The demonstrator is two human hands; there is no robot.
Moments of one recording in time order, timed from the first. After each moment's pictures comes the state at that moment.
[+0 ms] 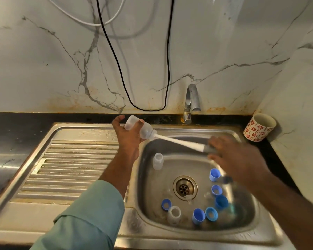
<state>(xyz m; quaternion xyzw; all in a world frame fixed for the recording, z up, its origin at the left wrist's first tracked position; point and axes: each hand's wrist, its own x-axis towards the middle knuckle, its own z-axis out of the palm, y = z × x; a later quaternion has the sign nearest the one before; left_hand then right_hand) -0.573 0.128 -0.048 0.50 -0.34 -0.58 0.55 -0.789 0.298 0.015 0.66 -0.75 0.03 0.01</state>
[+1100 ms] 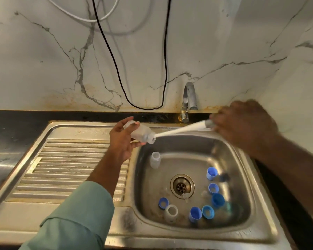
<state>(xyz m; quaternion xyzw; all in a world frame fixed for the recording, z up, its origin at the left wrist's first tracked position) -0.555 0.128 -0.044 0.50 -0.32 -0.66 0.47 -0.813 0.266 0.076 0.73 -0.62 -0.10 0.26</state>
